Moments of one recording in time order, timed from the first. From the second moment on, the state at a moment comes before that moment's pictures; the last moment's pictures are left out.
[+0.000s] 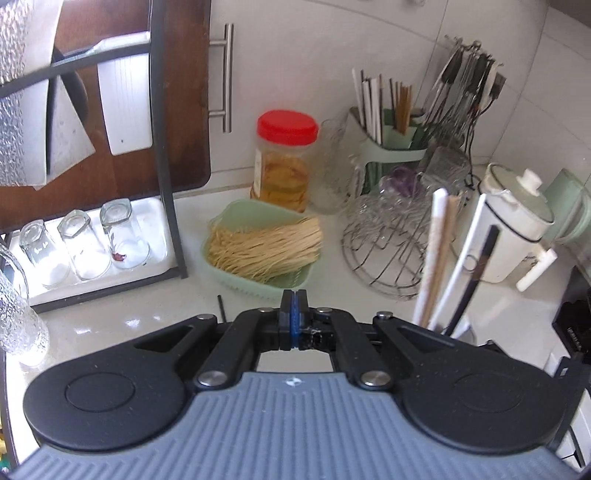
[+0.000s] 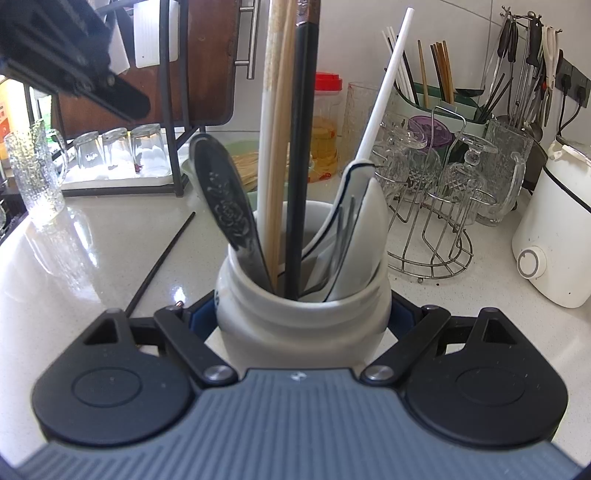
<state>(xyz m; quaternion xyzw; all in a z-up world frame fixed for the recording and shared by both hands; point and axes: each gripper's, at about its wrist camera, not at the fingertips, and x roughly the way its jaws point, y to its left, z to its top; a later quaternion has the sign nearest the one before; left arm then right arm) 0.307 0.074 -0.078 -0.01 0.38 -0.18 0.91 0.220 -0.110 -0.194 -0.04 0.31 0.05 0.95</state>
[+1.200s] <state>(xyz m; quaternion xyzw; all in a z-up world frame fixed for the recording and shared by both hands) 0.376 0.084 -0.170 0.03 0.45 -0.12 0.89 0.219 -0.109 -0.194 -0.04 0.31 0.05 0.95</state>
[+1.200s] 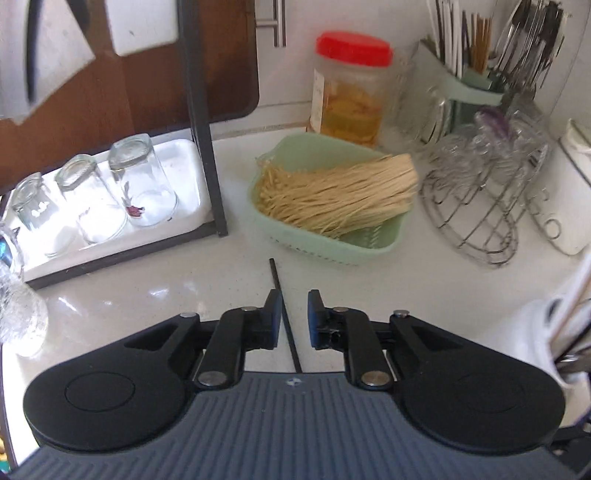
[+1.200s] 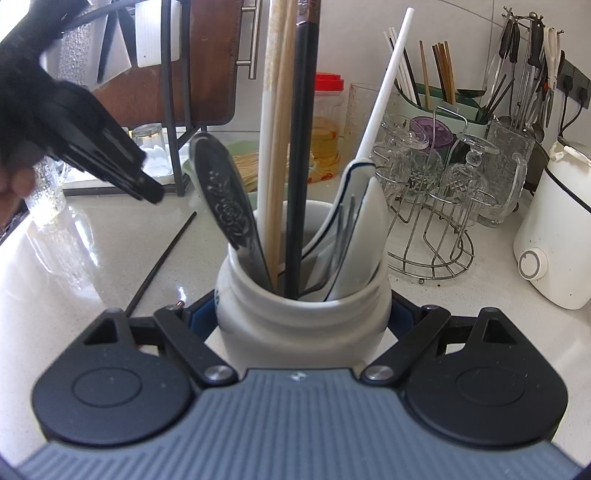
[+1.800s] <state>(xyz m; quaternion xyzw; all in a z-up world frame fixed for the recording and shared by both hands) 0.426 0.069 -0.226 0.06 0.49 -0.10 0.87 0.221 -0.110 -0.193 -0.05 0.32 0.06 0.94</state>
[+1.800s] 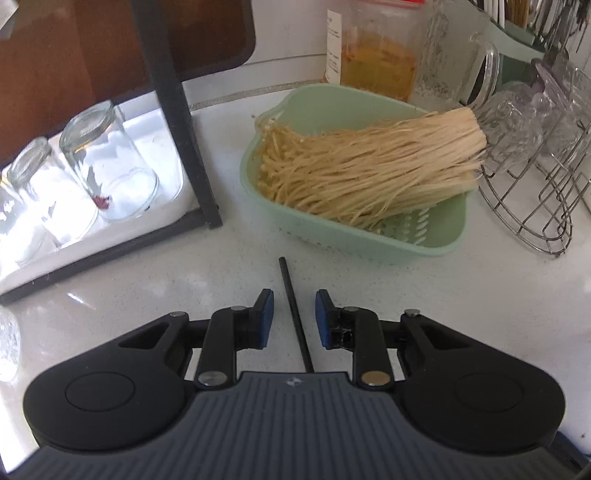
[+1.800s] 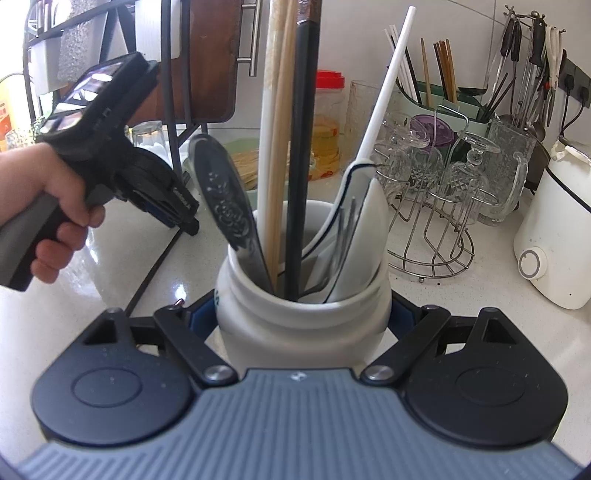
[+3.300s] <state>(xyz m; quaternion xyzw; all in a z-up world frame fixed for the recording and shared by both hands) 0.239 0.083 -0.049 -0.04 0.35 -0.18 0.92 0.223 -0.110 -0.194 -0.05 0.31 0.07 0.95</state>
